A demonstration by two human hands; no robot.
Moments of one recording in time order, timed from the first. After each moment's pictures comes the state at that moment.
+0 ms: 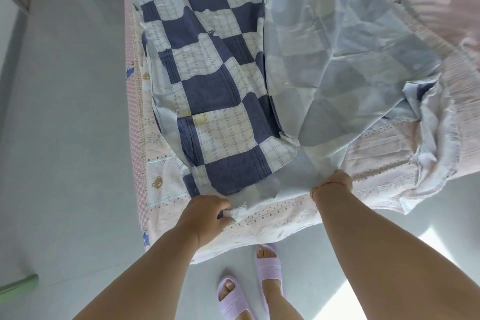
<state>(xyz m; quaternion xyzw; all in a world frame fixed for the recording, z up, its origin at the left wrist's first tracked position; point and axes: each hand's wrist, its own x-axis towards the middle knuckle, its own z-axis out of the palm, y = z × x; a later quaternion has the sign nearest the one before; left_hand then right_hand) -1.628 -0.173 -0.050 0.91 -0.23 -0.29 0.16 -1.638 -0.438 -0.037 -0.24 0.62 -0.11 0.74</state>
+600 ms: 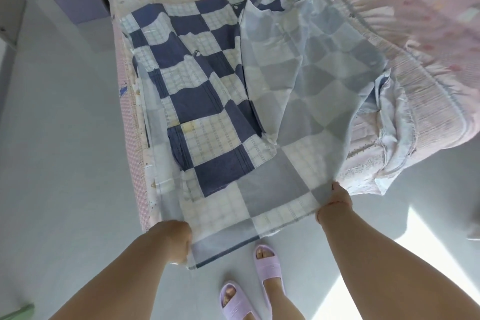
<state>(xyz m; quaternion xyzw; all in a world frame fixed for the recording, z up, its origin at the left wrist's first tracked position) -1.659 -0.122 -0.022 0.84 -0.24 -0.46 -0.16 -1.730 -0.445 -0.040 -0.29 0.65 -0.12 0.69</state>
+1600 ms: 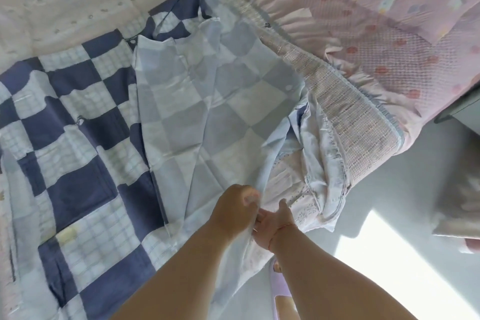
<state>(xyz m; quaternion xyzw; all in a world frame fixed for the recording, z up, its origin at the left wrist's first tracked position) -1.576 -0.532 -0.010 0.86 -0.24 -0.34 0.29 -1.649 -0.621 -0.063 -0.02 0.55 0.06 0.83</state>
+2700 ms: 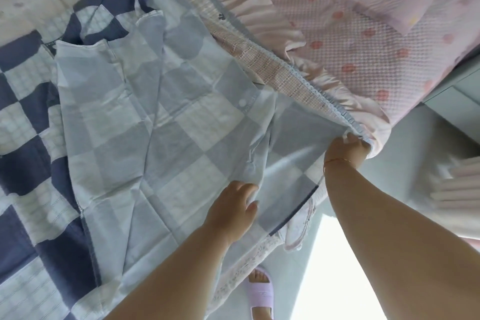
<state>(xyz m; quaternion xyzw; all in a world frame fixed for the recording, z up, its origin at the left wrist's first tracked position) -1.553 -0.683 -0.052 0.85 -0.37 -0.33 0.19 -1.622 -0.935 -0.069 -0.55 0.72 -0.22 0.36</state>
